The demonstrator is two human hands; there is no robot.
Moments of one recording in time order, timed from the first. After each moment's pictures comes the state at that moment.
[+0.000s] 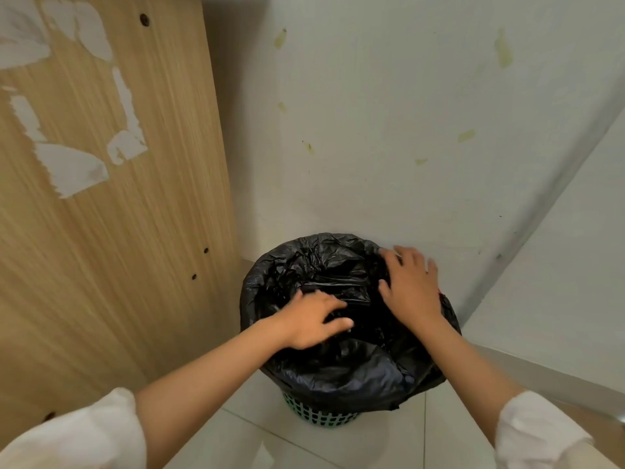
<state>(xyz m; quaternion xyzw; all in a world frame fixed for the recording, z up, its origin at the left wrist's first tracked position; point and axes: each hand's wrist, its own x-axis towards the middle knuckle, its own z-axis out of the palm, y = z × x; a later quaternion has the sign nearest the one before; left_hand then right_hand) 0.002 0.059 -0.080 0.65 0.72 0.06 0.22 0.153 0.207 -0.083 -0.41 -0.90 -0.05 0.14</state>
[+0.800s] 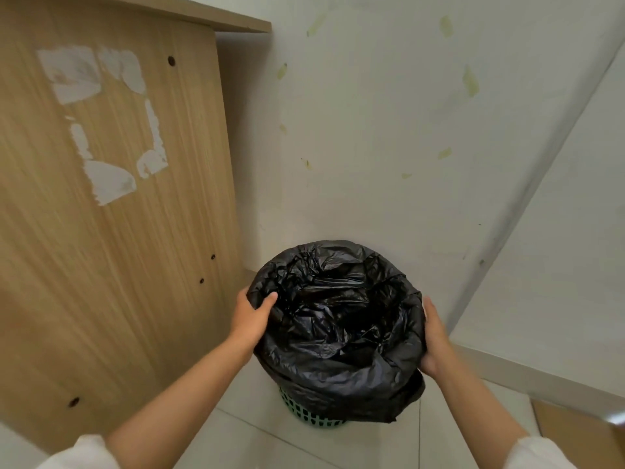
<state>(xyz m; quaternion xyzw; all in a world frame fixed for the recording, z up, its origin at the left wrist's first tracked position) -0.027 0.008 -0.100 0.16 0.77 0.55 0.27 0.208 0.194 -0.130 -0.46 -0.35 0.77 0.29</state>
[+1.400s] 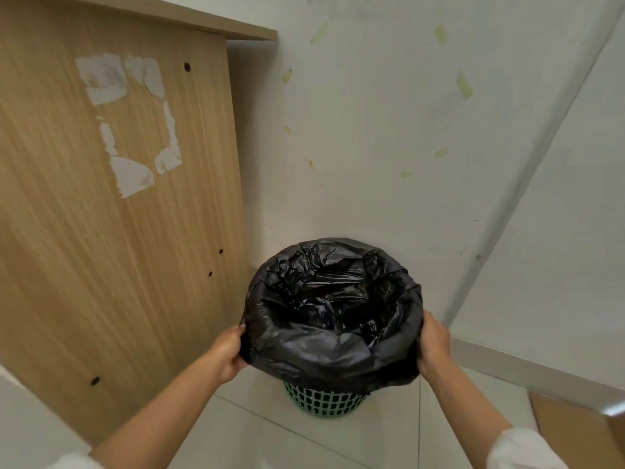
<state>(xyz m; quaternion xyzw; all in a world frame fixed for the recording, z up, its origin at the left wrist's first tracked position) -0.042 -0.042 -0.144 -0.03 0.64 0.61 0.47 0.213 0.159 -0.126 -0.53 -0.35 0.65 0.42</state>
